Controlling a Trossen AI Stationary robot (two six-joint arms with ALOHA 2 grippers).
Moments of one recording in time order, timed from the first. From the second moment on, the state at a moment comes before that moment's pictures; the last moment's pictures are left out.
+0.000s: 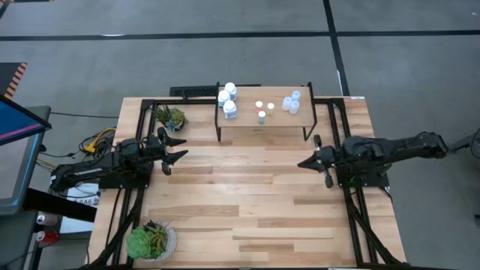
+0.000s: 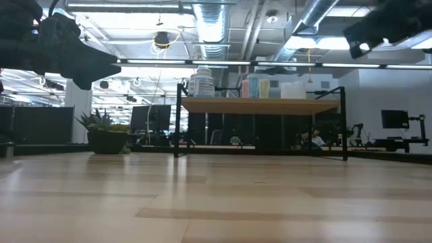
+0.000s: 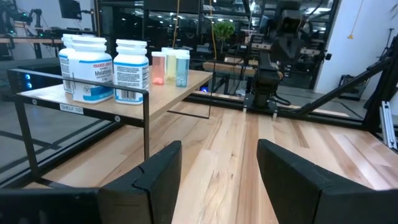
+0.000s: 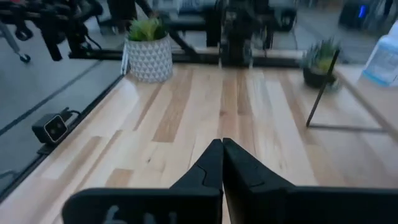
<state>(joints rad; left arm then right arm) 0.23 0.01 0.01 0.02 -0.01 -0.10 0.13 0.42 0.37 -0.17 0.00 0.01</state>
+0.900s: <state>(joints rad) 0.23 0.02 0.01 0.02 -0.01 -0.10 0.02 0.03 0.01 0.02 0.00 -0.03</state>
